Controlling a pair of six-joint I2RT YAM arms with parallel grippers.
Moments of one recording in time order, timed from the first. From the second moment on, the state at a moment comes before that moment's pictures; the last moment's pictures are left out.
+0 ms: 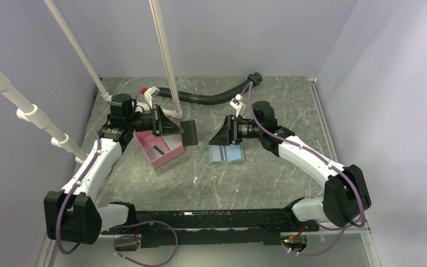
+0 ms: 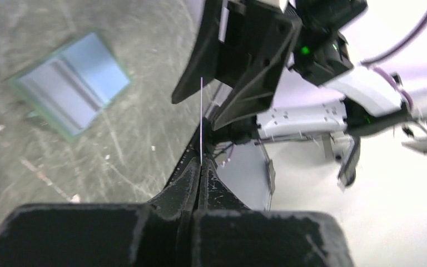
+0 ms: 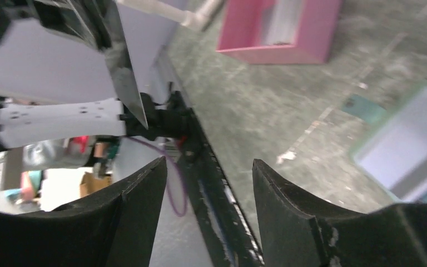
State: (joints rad) left arm -0.10 1.21 0.94 -0.19 1.10 -0.65; right arm 0.51 1.34 0.90 -0.05 -0.76 0.59
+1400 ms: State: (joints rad) left arm -0.37 1.19 1.08 -0.25 0.95 -0.63; right arm 0.58 1.24 0.90 0.10 -0.76 0.77
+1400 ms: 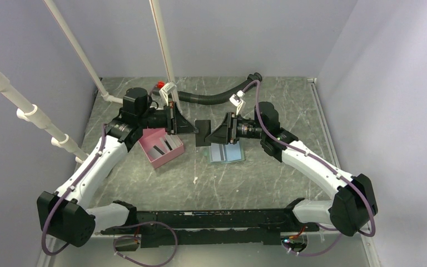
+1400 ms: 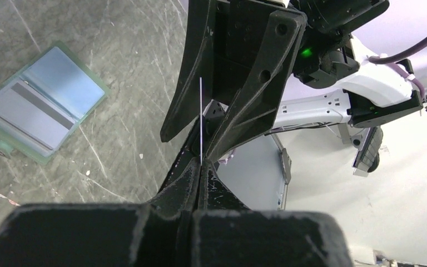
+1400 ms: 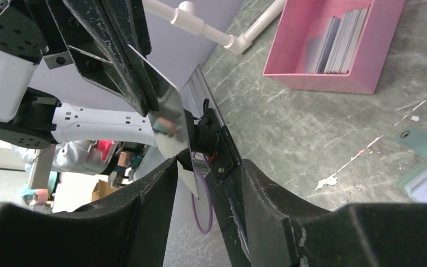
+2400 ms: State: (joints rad) left arm -0.36 1.33 1.17 -0.44 0.83 -0.73; right arm 0.53 1.26 1.22 -0.55 -0.31 1.24
